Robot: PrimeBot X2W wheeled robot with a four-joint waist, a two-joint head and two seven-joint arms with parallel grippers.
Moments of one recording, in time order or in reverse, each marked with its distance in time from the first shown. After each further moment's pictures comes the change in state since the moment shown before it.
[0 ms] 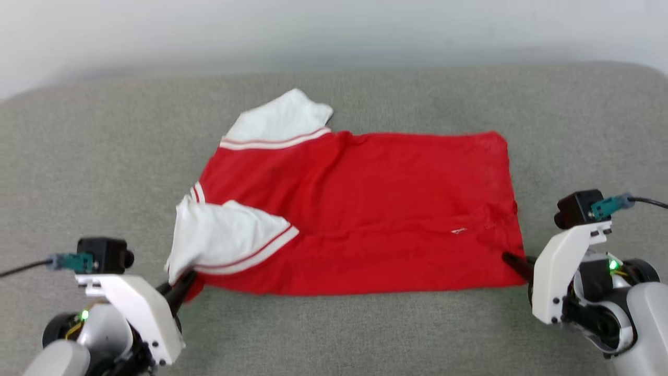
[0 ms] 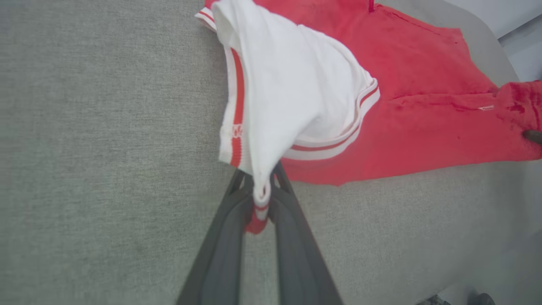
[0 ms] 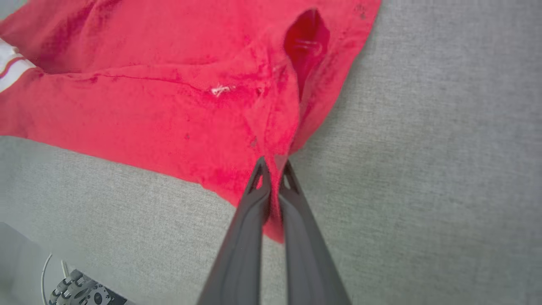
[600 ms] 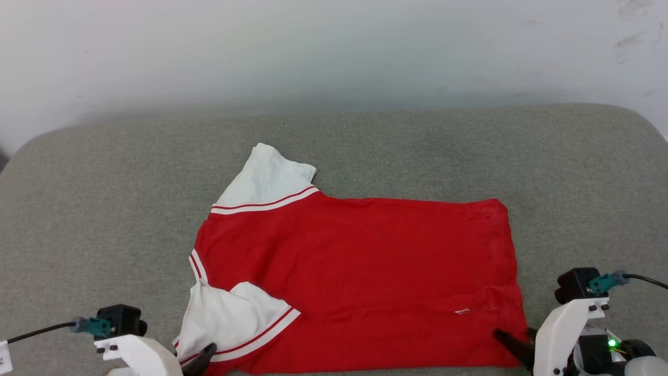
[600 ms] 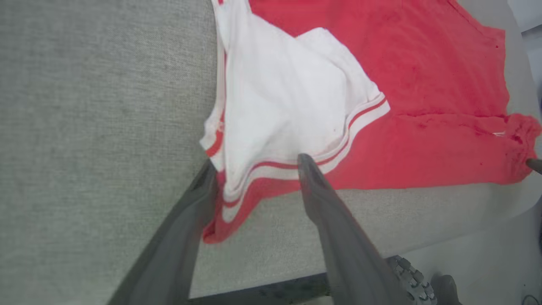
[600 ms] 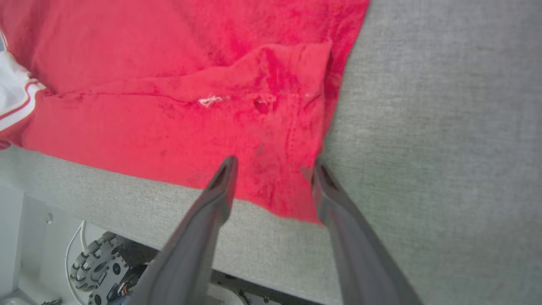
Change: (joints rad) left arm 0.198 -0.050 -0.026 0.059 -0.077 0.049 0.013; right arm 0.250 0.029 -0.062 -0.040 -0.001 0.000 0.041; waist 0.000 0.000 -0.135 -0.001
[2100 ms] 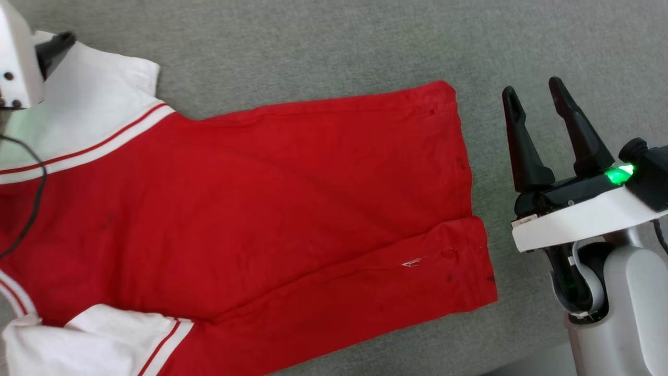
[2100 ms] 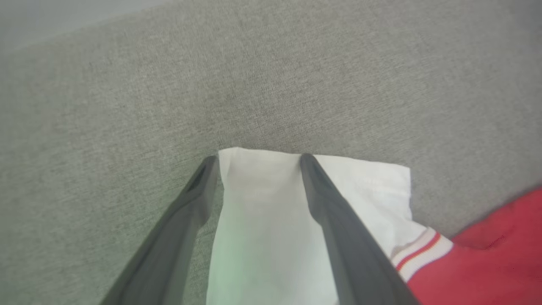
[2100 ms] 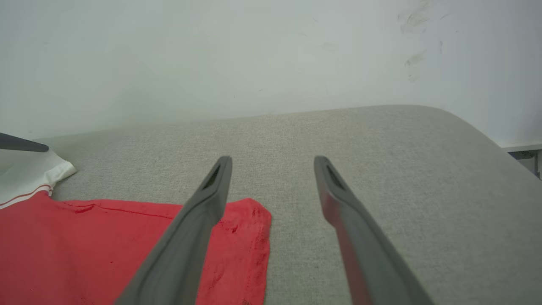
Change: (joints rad) left arm -1.079 0.188 -0.057 0.313 0.183 -0.154 0.405; right arm -0.321 0.161 0.012 -0.216 -0.224 0.000 -0.818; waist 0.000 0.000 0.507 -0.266
